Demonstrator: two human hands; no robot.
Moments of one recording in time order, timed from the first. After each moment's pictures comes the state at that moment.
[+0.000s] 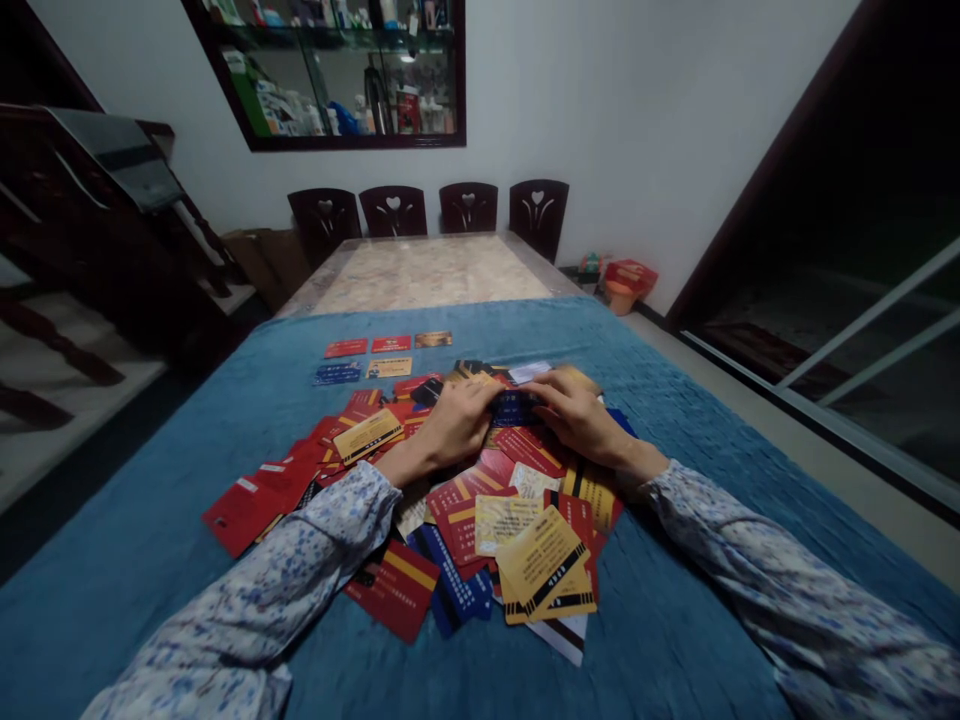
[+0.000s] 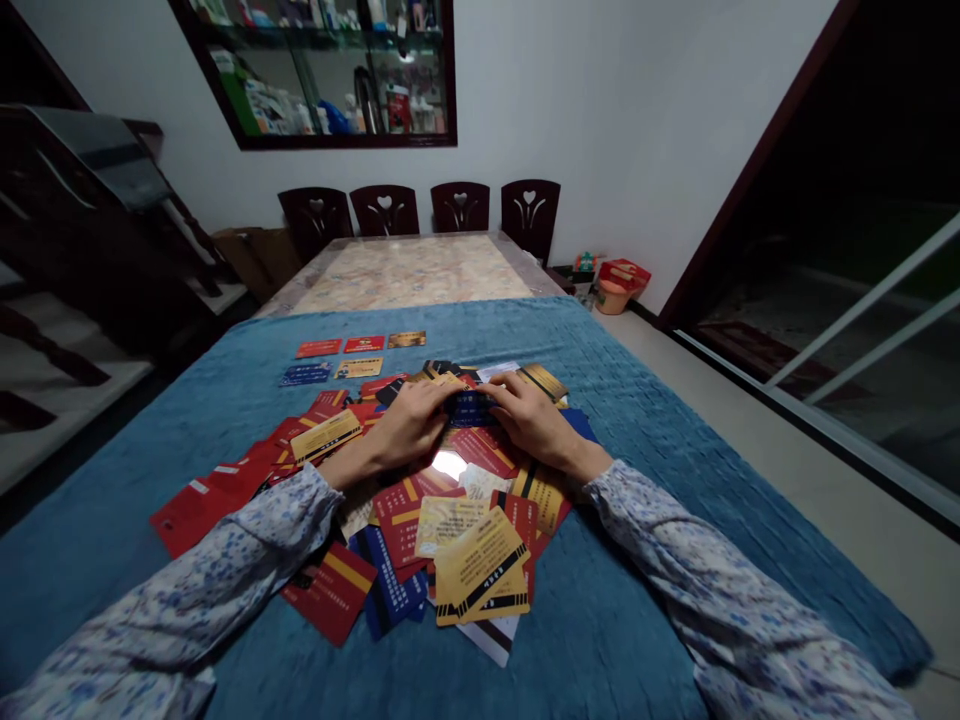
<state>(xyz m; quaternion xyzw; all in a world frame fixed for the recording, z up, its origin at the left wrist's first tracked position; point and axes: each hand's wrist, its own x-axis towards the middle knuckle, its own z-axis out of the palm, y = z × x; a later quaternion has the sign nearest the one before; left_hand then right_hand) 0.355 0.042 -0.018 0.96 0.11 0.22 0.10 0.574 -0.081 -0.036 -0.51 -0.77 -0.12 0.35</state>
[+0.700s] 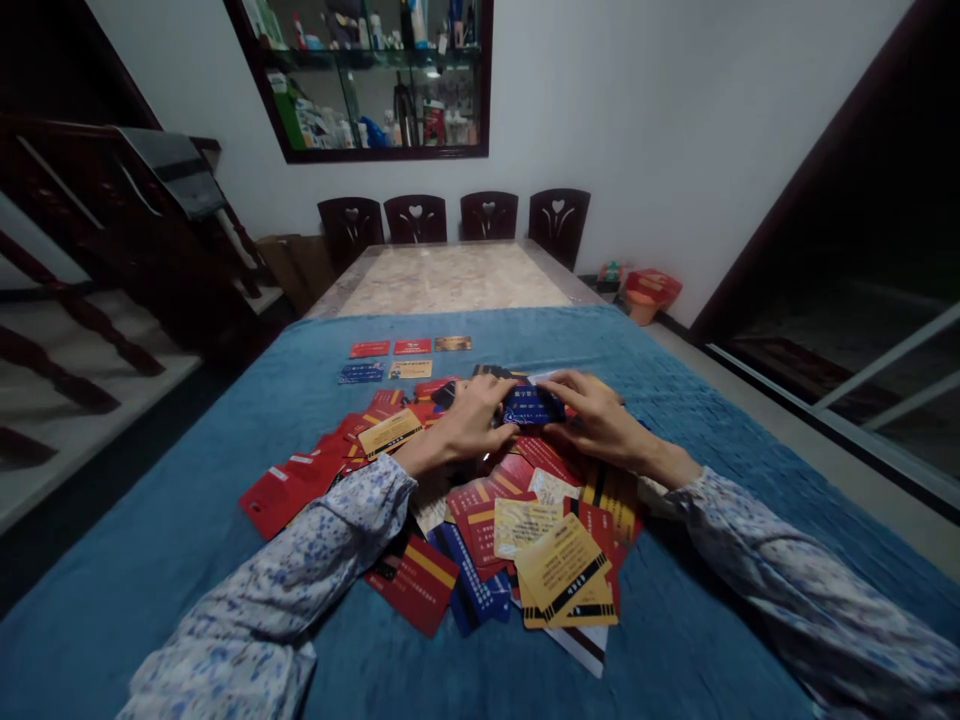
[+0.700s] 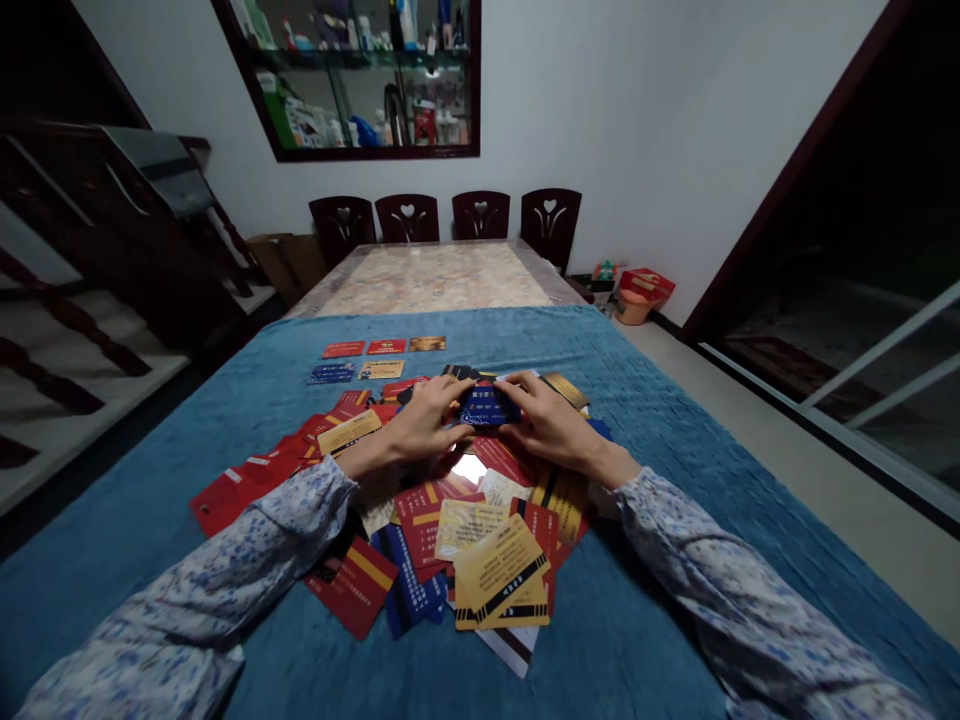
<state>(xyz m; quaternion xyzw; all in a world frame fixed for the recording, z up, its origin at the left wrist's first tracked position) 0.352 0.039 0.000 0.96 0.19 0.16 0.14 0.575 -0.077 -0.022 -0.53 -0.79 -0.09 0.29</state>
